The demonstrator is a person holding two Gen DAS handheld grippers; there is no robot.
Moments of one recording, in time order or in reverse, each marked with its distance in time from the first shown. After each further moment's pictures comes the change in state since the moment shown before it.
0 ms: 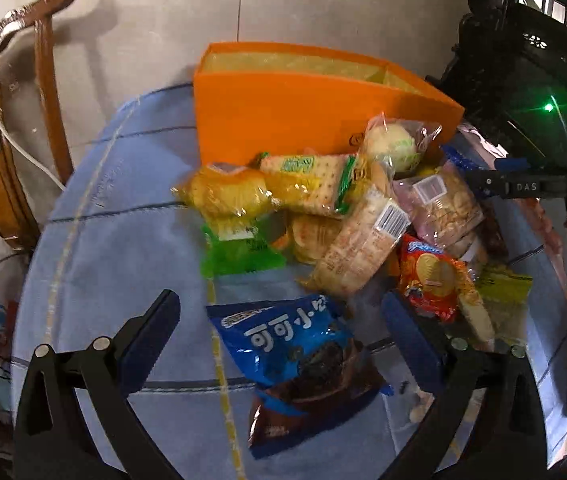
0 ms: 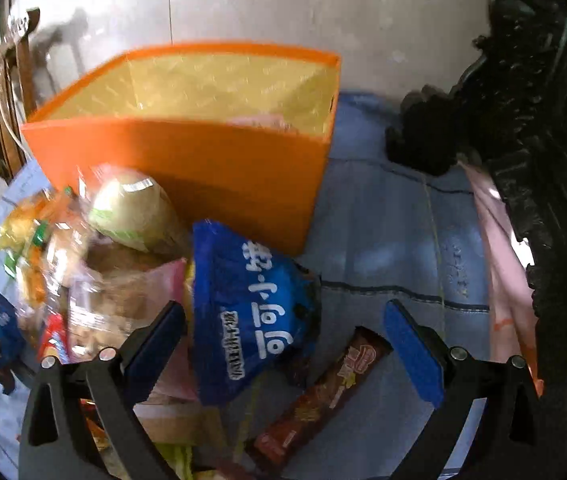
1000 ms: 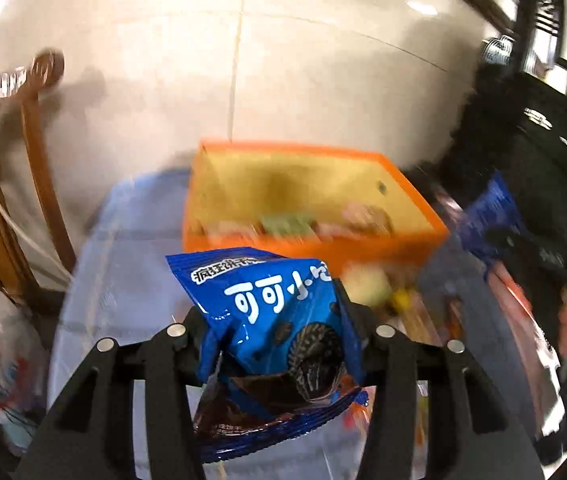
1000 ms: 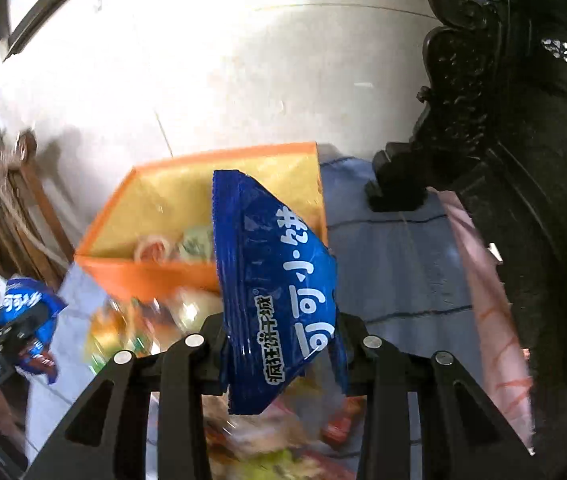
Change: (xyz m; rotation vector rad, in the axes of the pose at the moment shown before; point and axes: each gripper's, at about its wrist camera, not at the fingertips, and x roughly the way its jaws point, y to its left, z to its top) left arm -0.045 -0.005 0.132 -0.030 -0.127 -0.009; right arm -0.101 -0.007 0.045 0.294 -0.156 0.066
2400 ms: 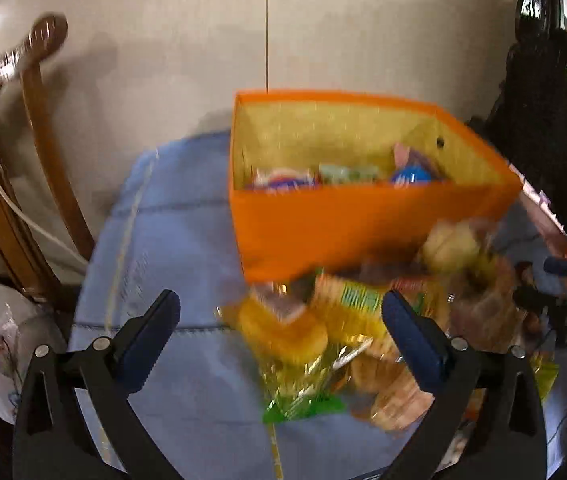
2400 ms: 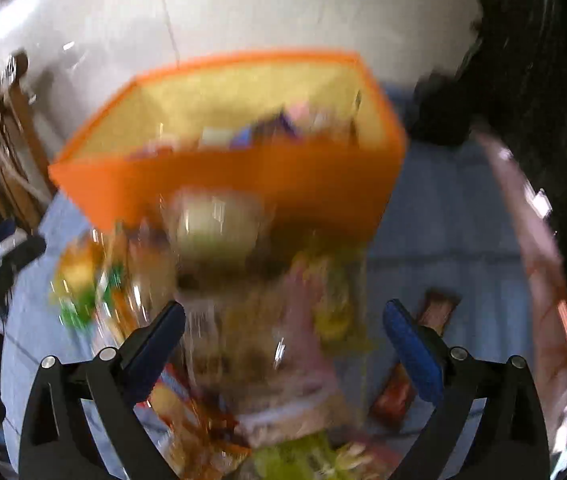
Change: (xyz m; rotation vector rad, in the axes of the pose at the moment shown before) left arm 0.064 0.035 -0.046 0.059 0.095 0.101; right arm 0.067 0.038 -0.076 -0.083 0.189 -0.021
